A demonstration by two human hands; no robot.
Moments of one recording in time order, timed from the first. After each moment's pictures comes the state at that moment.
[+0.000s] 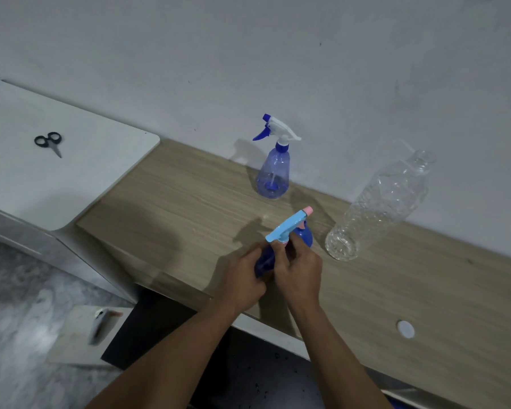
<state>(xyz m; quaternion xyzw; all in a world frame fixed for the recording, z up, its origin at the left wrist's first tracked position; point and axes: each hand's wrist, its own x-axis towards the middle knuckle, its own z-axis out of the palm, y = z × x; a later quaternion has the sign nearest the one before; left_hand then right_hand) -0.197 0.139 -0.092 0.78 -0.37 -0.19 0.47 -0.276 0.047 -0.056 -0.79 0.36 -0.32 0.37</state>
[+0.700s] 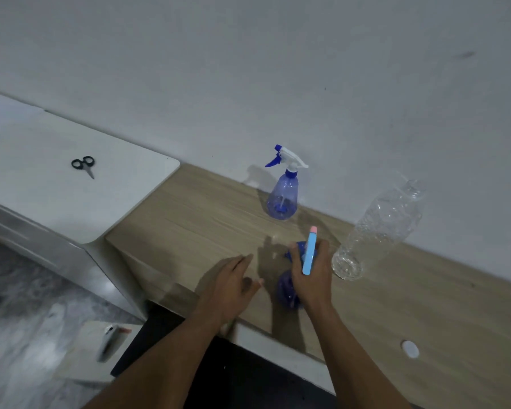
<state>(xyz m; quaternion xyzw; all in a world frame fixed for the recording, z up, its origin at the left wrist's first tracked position) -0.171 0.181 -0.078 0.86 -0.38 -0.13 0.31 -0.273 0.038 -0.033 -0.74 0.39 -0.31 0.45</state>
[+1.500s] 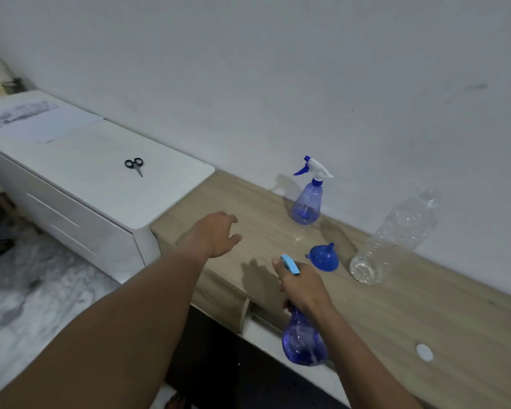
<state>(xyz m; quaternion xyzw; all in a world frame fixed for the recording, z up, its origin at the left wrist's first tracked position) -0.078 0.242 0.012 0.91 -0.39 -0.08 0.12 -0.286 0.121 0.026 -0.79 0.37 -0.02 0.49</state>
